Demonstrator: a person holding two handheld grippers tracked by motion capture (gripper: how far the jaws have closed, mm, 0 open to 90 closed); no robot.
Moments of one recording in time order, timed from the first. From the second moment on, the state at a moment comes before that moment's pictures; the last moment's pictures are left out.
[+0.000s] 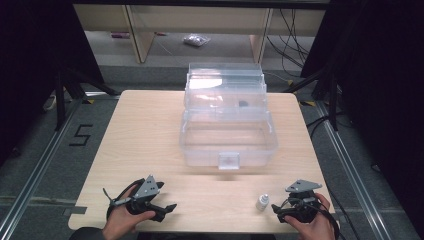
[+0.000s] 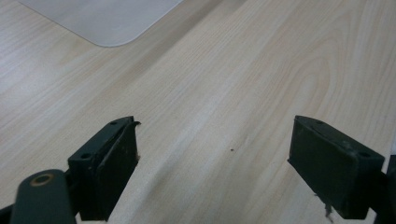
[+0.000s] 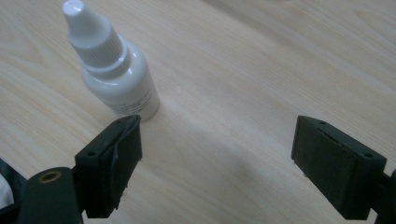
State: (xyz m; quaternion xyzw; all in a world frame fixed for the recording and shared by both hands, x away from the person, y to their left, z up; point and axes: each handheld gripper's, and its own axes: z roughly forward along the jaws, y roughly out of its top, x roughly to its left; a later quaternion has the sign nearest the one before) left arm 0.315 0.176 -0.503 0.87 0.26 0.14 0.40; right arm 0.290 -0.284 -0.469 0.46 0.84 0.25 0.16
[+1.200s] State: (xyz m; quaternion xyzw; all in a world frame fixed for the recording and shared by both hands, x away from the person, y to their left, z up) left arm 0.316 0.175 -0.505 0.86 0.27 0.14 0.40; right arm 0.294 -0.239 -0.457 0.37 0.90 0.20 0.13
